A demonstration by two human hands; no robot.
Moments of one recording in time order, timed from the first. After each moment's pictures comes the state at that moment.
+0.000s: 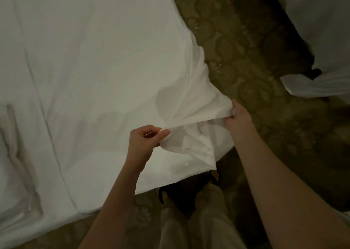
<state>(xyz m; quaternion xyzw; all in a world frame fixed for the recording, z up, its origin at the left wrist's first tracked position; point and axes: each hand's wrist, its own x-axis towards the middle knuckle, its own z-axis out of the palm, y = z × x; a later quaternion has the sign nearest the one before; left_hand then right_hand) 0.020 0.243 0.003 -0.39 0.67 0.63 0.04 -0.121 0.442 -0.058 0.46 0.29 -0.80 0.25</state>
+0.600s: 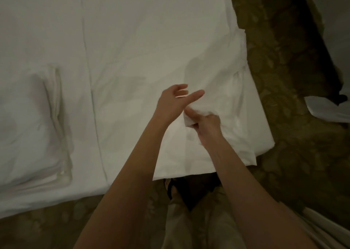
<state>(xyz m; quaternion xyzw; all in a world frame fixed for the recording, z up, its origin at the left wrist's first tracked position) 0.024 0.147 0.040 -0.39 0.69 0.60 0.08 0.006 0.255 -0.002 0.23 0.58 -0.69 0.37</state>
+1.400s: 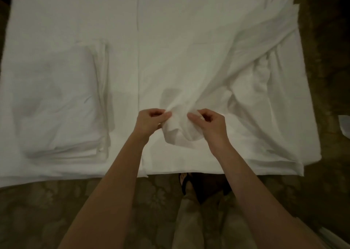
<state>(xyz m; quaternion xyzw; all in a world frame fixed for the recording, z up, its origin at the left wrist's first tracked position) 0.189 0.018 -0.004 -0.52 0.55 0.65 0.02 0.092 0.169 -0.001 0.03 0.68 -0.62 0.40</state>
